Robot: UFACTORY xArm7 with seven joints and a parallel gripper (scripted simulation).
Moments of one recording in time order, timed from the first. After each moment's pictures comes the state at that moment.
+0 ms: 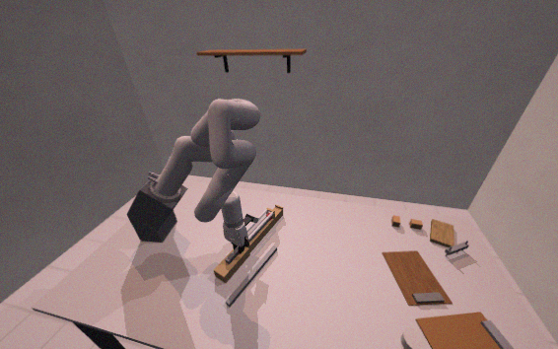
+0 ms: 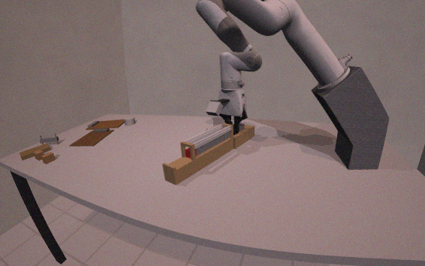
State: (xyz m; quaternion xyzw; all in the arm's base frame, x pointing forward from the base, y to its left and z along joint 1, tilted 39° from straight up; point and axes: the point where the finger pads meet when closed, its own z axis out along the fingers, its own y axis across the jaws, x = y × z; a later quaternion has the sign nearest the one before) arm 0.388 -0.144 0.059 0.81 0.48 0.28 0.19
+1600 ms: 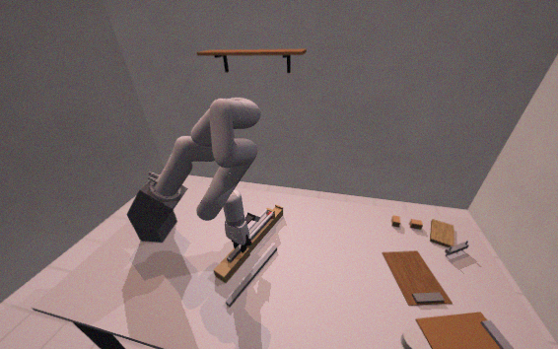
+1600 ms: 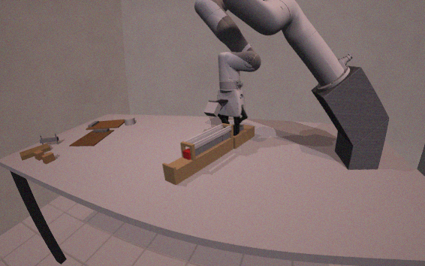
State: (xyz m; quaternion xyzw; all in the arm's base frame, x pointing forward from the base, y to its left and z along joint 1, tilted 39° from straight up) arm 0.392 -0.135 0.061 0.81 0.48 0.28 0.19
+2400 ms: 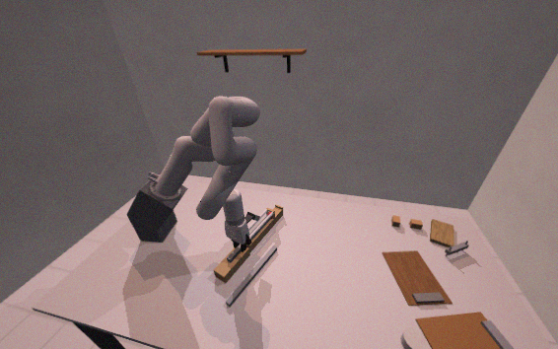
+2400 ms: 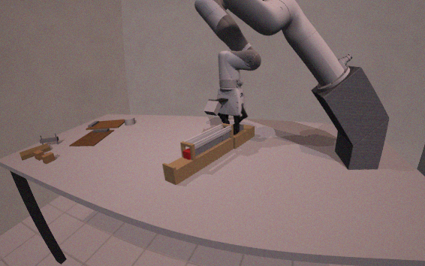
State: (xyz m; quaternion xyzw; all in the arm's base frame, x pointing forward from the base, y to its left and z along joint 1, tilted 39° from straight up) arm 0.389 -0.135 0.065 0.81 0.48 0.28 0.19
